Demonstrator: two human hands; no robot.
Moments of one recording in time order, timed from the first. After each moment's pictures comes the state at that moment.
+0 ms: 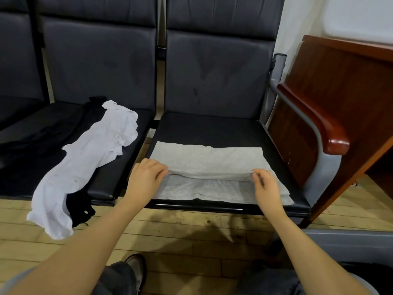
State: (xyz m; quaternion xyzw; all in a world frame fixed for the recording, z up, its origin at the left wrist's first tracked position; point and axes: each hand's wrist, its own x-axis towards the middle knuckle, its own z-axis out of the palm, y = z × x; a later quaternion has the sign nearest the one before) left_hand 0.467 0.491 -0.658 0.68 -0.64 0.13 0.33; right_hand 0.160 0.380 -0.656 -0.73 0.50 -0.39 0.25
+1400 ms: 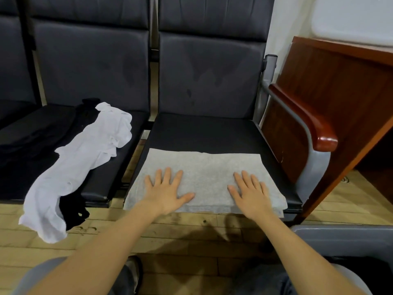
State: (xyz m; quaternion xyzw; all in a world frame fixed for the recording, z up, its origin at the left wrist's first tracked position) left_hand 0.409 0.480 -0.664 0.78 -0.62 -0.09 0.00; right_hand 0.162 0.391 -0.668 -0.83 0.55 -0.03 0.07
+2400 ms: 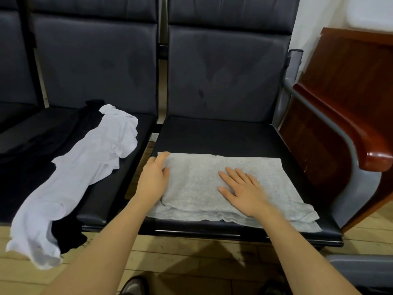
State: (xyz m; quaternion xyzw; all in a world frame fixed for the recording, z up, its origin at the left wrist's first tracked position) left_hand 0.473 0.430 -0.641 0.77 -0.51 -0.08 0.39; right_hand 0.235 0.330 -0.662 -0.90 0.43 0.01 0.08
